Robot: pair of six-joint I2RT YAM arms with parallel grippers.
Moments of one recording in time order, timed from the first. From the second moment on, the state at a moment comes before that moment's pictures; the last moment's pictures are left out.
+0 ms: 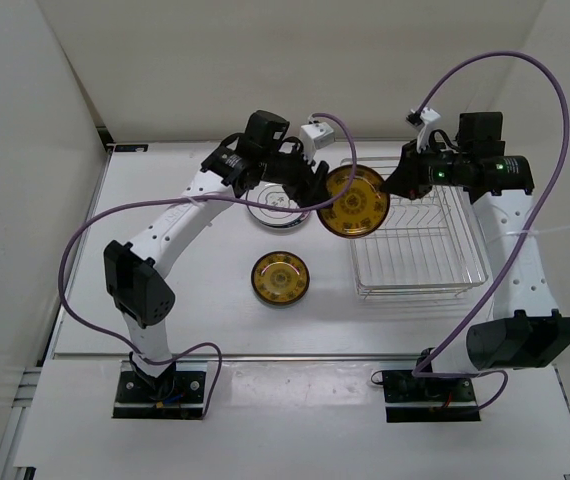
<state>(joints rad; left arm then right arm) -0.64 1.83 1.91 -0.65 0.62 0.09 0.06 1.42 1.68 -1.00 -0.78 -0.26</state>
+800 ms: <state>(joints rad) -0.63 1.75 1.79 -0.61 0.55 0.09 0.10 1.41 1.58 -0.96 -0.63 -0.25</state>
